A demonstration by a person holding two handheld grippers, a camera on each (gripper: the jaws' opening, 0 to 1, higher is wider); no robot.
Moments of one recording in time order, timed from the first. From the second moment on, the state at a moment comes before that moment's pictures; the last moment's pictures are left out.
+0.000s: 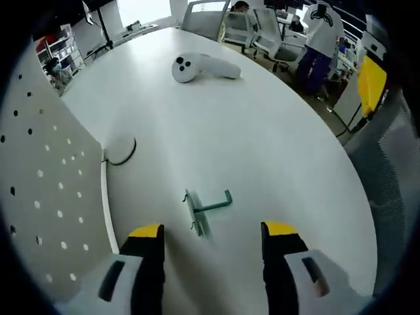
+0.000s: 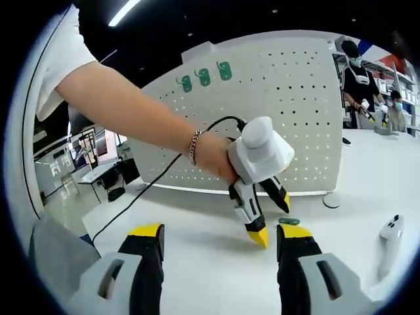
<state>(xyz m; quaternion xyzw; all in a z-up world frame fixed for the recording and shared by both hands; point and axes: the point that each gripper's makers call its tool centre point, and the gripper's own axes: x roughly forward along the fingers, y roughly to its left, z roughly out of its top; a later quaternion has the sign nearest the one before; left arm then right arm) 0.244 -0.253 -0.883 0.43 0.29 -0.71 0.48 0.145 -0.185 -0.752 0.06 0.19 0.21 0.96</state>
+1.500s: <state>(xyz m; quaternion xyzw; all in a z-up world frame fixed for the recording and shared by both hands) 0.261 -0.258 -0.880 0.42 0.29 -0.68 0.53 0.146 -0.191 -0.749 0.08 0.18 0.19 0.96</state>
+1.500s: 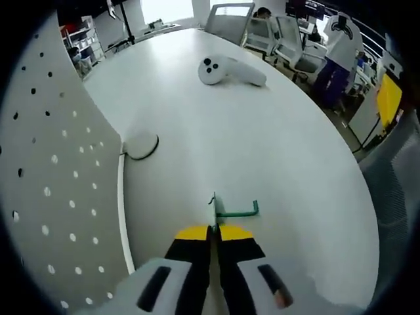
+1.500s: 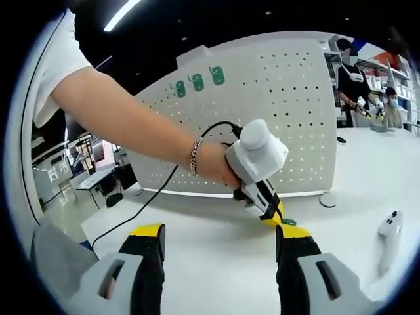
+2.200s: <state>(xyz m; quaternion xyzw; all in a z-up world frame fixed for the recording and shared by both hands) 0.261 -0.258 -0.880 0.44 0.27 -0.68 0.52 0.147 -0.191 -0.748 0.08 0.18 0.19 0.96</state>
